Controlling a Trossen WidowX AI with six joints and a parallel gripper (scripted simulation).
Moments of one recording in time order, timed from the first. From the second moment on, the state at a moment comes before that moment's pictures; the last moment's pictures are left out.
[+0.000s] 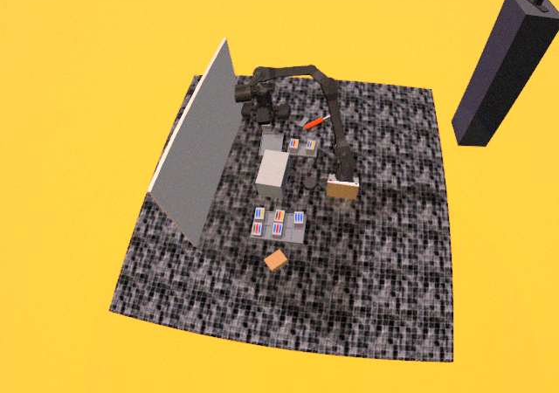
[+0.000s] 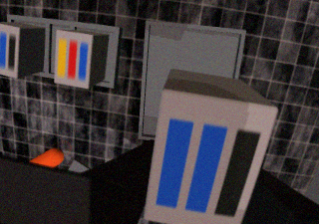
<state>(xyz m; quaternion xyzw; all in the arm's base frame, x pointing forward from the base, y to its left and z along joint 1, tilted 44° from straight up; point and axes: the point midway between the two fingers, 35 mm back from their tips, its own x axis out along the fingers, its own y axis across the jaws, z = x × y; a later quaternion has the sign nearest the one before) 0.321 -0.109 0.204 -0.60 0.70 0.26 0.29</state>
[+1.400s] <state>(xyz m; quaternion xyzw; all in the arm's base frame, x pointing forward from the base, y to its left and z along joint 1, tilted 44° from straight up) 0.322 -0.135 0.196 -0.60 0.70 0.26 0.29</state>
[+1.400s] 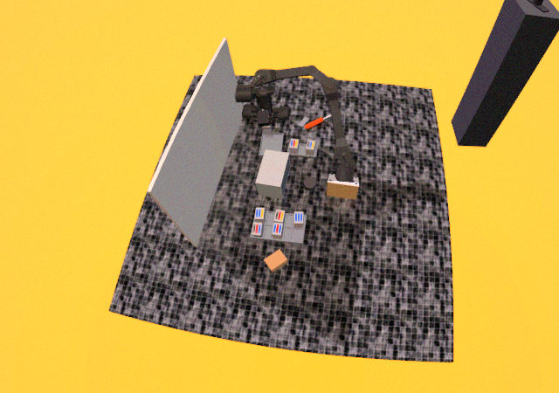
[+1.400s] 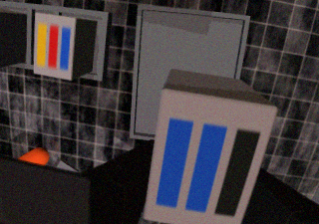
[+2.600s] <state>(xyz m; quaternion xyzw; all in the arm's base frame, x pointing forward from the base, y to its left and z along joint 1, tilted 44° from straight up) 0.321 -0.156 0.176 -0.60 0.70 0.26 0.29</state>
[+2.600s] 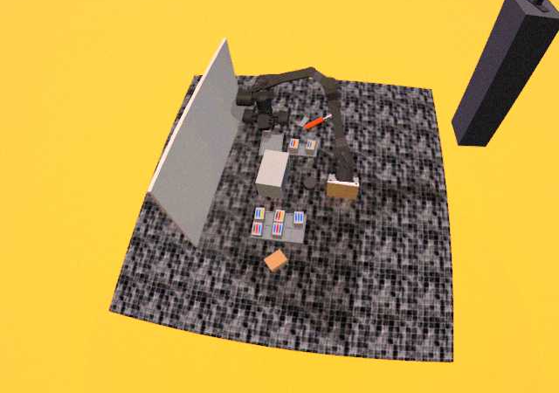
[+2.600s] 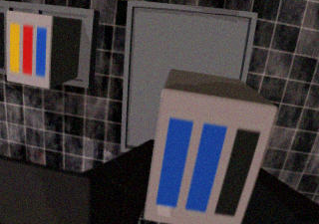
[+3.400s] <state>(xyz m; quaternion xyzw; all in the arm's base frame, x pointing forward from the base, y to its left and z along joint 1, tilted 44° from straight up) 0.319 -0.169 0.163 -0.60 0.70 0.25 0.29</state>
